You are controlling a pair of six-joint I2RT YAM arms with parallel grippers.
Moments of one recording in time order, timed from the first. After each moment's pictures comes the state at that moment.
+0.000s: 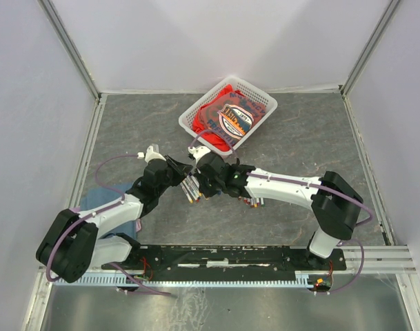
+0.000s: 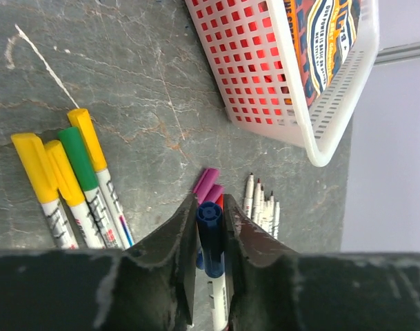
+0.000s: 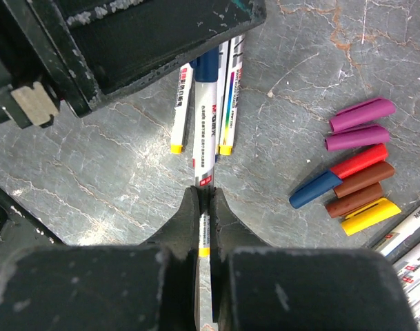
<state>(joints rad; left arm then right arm) -0.52 1.20 0.42 0.35 -0.12 -1.07 1.03 1.69 1.17 -0.28 0.11 0.38</state>
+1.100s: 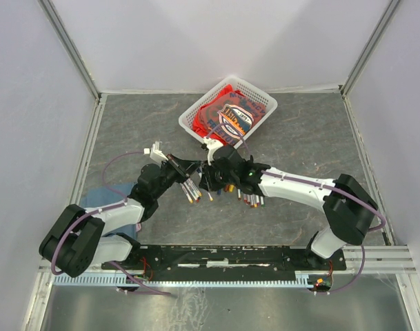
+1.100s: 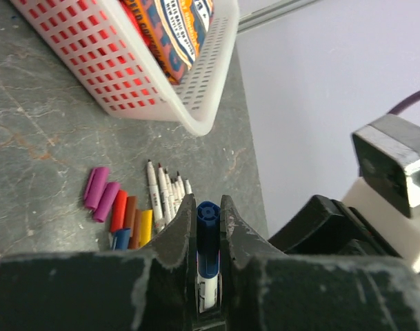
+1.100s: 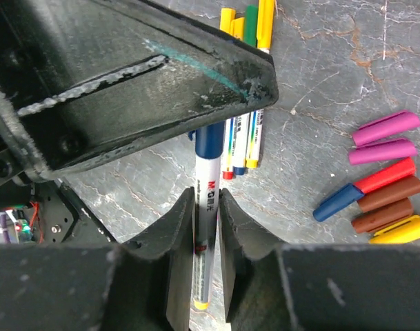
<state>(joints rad) -0.51 1.25 0.32 0.80 0.13 -1.09 0.93 1.59 1.04 -0.11 -0.08 0.47</state>
